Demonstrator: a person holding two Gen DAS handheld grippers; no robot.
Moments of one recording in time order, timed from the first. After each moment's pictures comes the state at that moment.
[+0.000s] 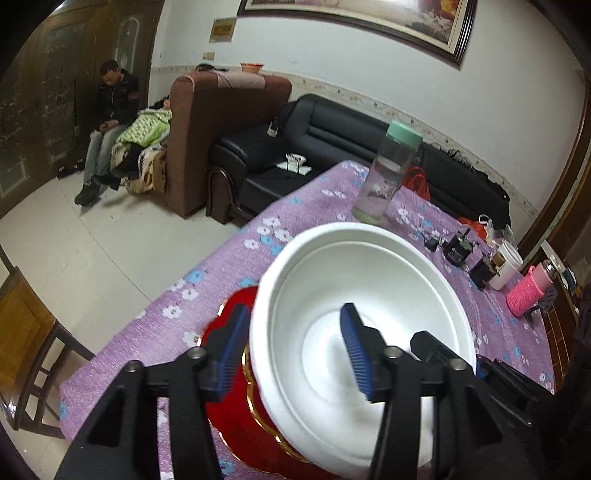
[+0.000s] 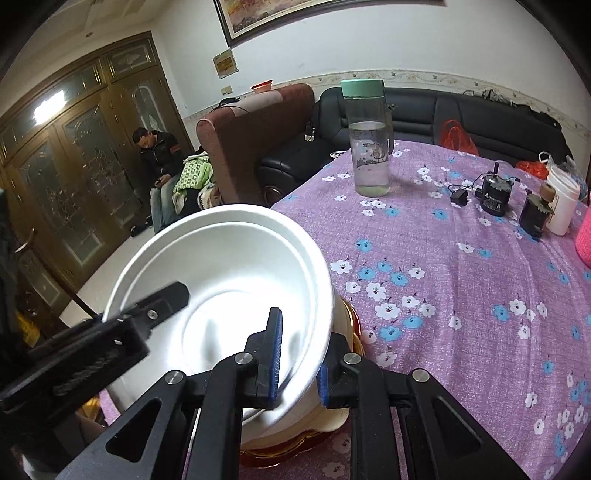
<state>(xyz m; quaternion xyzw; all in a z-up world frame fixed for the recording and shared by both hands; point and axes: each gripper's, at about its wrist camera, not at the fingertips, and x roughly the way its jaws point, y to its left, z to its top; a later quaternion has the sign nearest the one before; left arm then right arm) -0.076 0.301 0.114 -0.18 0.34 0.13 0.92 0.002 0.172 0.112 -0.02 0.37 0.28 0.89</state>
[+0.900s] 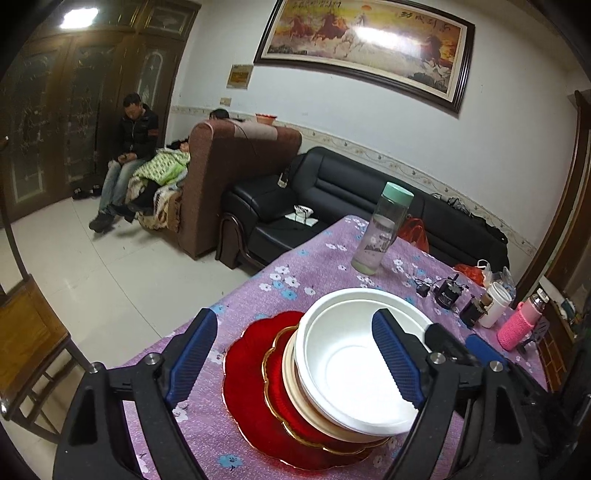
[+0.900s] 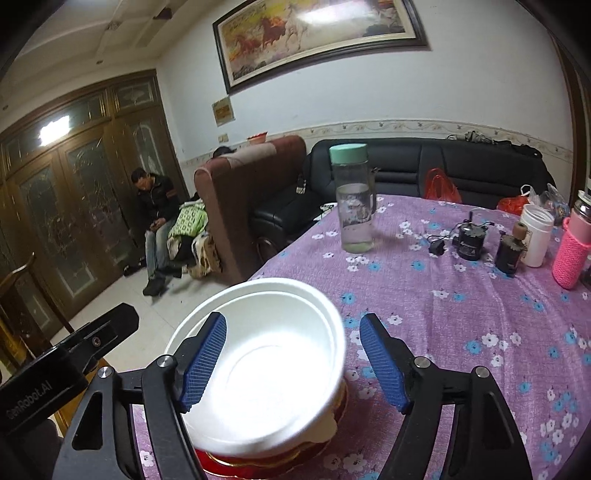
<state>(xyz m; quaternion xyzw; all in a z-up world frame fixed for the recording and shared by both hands) -0.132 0.290 0.148 -0.17 0.24 0.17 0.94 -0.026 0.147 0.149 0.01 0.27 0.26 0.93</state>
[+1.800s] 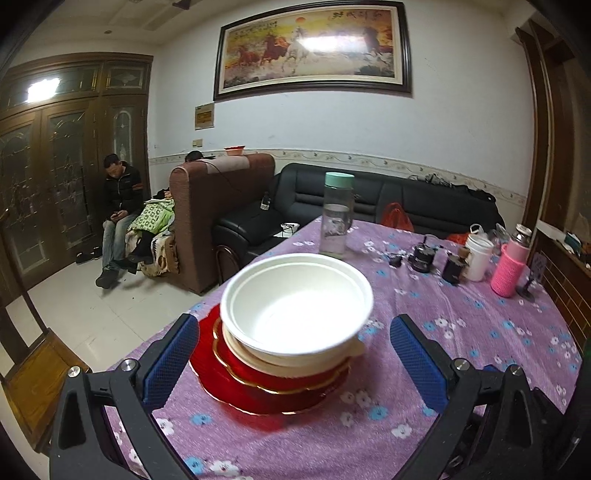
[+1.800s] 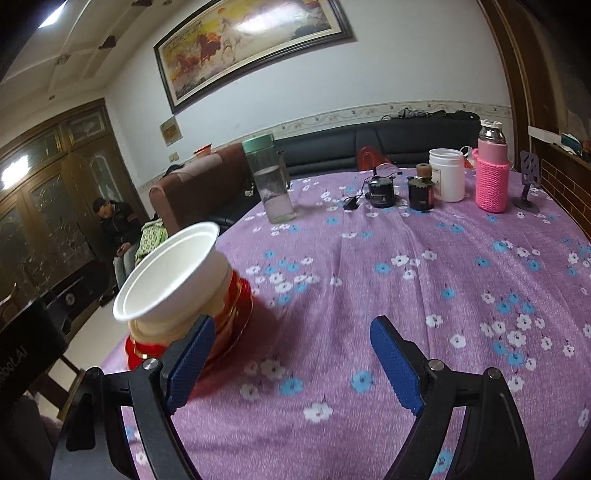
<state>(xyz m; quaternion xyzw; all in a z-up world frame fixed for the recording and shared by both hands) -0.166 0.167 0.144 -0.05 0.22 0.16 0.96 -0.097 0.041 0.109 0.07 0.28 0.18 0.94</state>
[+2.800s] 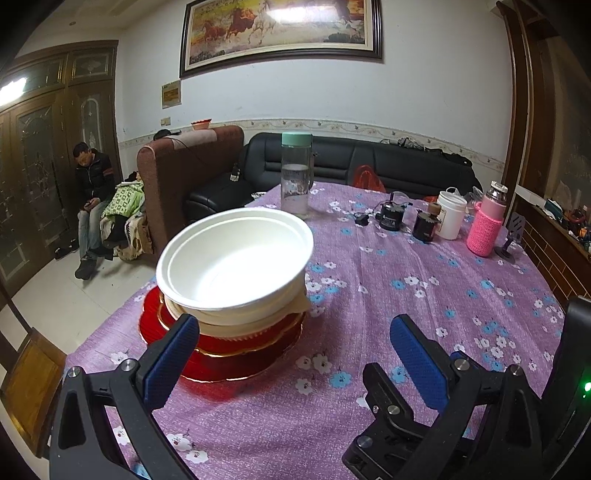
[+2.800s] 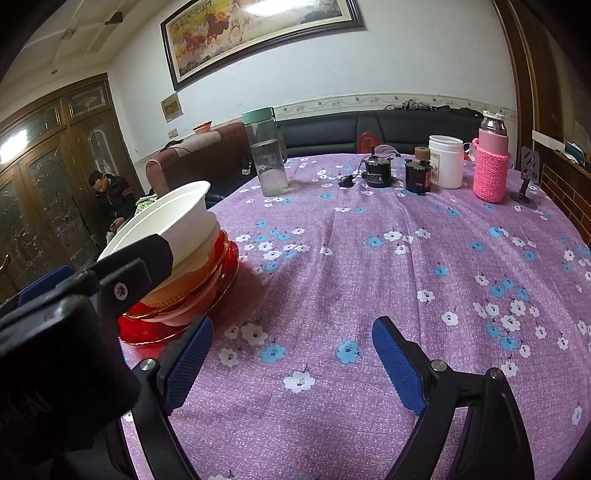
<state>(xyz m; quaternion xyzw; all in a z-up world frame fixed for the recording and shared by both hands) -0.144 0.131 0.117 -0.04 0.28 0.10 0.95 -0.100 0.039 0.088 0.03 0.31 0.17 0.93</state>
